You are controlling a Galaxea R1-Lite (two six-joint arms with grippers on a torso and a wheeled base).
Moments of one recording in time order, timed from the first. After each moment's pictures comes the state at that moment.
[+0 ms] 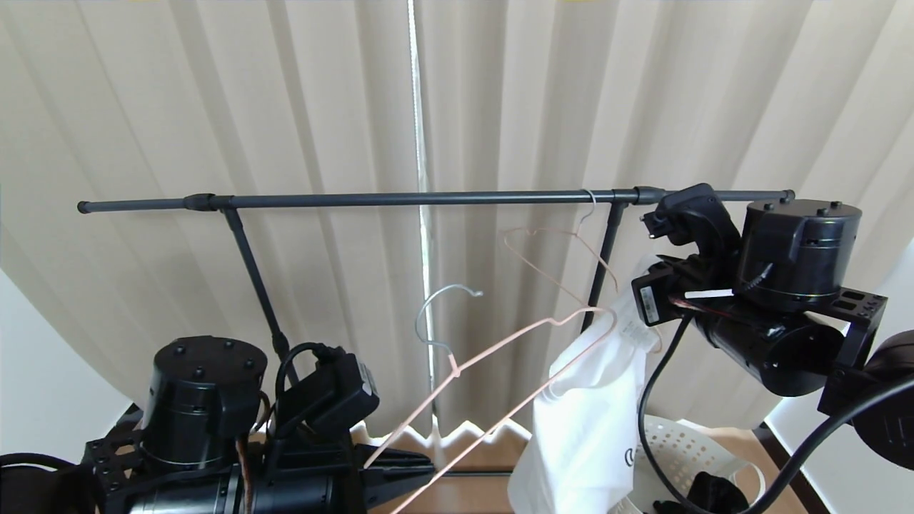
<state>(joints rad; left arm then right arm) -0.65 1.59 -0.42 -0.65 -0.49 0.17 0.52 1.67 -0.78 -0.65 -0.58 -0.21</state>
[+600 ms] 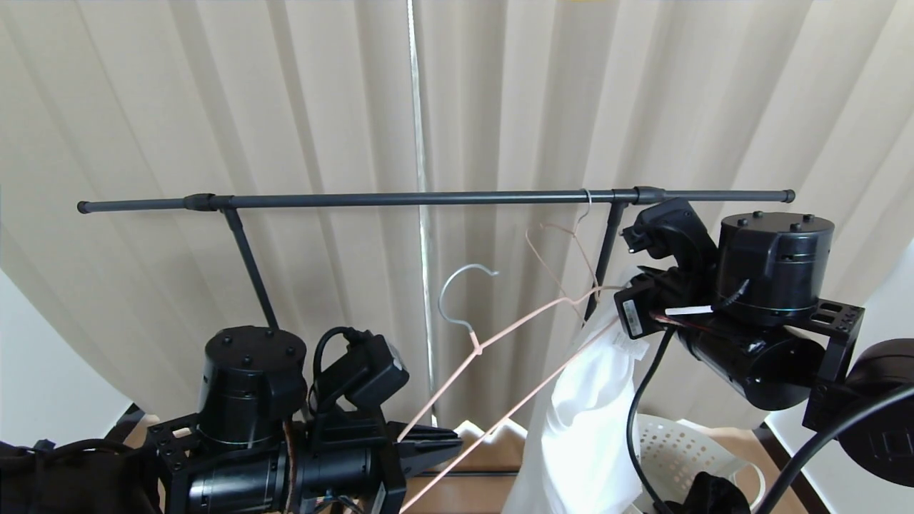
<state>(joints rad) -0.67 1.71 -0.46 -0.81 -0.48 0.11 0.58 1.69 -0.77 -0.65 -0.58 -0.20</state>
